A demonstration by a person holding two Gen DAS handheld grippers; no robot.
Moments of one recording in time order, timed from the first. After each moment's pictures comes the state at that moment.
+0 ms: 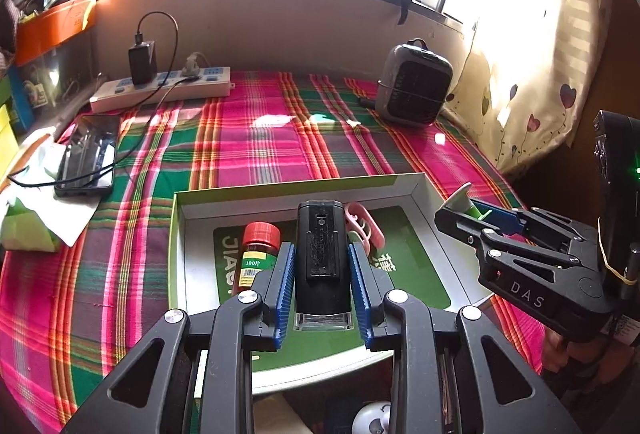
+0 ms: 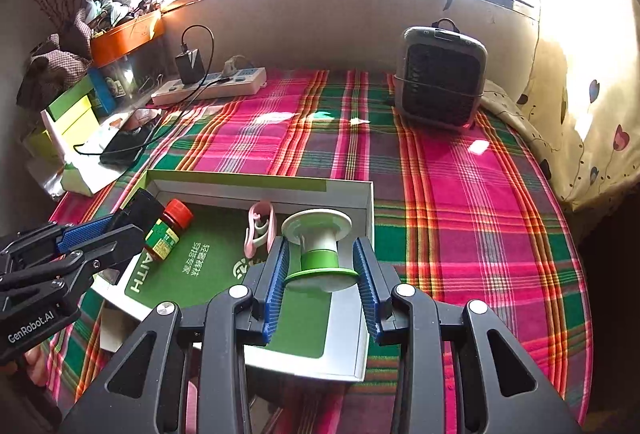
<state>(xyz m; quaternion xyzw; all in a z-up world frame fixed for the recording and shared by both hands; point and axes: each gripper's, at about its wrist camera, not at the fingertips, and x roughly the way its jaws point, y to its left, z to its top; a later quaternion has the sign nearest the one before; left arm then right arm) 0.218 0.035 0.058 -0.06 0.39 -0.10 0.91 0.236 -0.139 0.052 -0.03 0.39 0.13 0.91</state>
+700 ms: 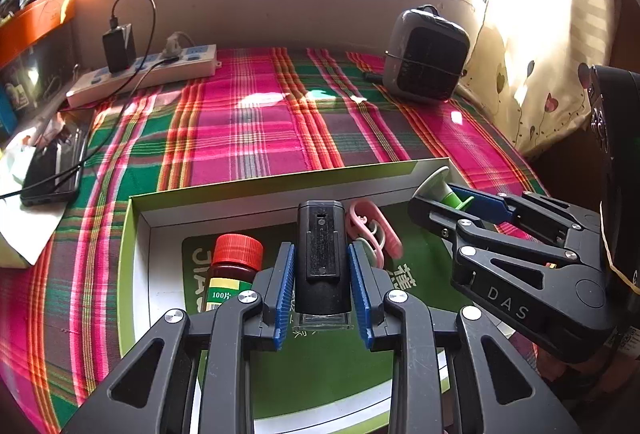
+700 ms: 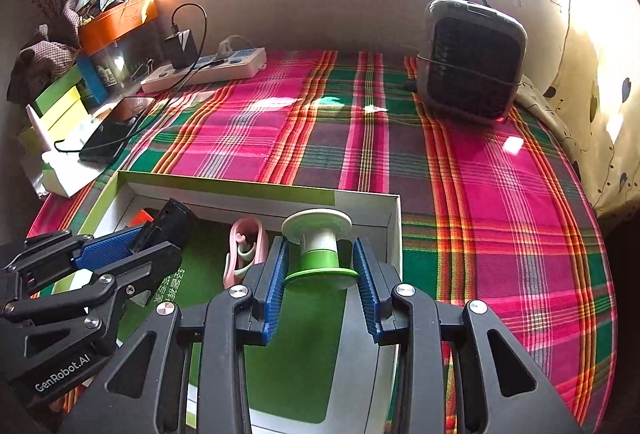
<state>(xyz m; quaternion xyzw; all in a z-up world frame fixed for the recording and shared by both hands) 0.255 0.014 0.027 -0.03 0.42 -0.10 0.90 0.279 -0.128 0.022 -0.03 0.41 0.14 0.90</state>
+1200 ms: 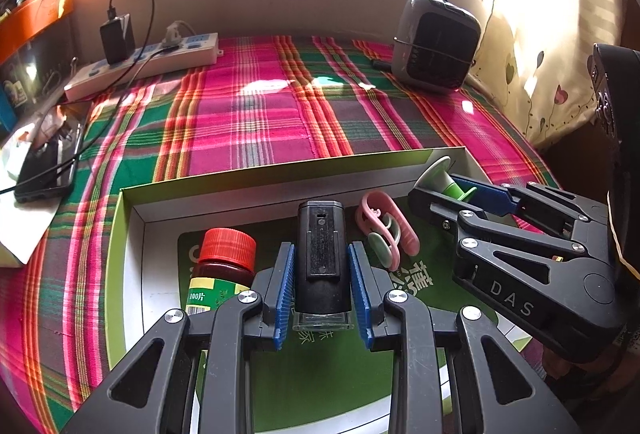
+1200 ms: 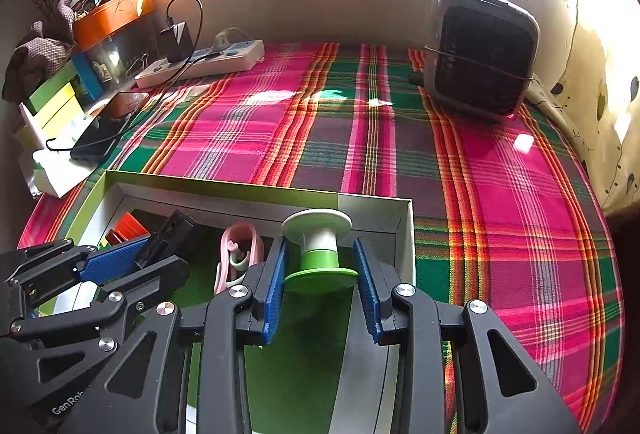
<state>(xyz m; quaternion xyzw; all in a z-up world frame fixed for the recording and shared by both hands) 0.264 0.014 0.015 -0.03 0.43 -0.09 0.90 0.291 -0.123 0.012 -0.03 0.41 0.15 0.90</state>
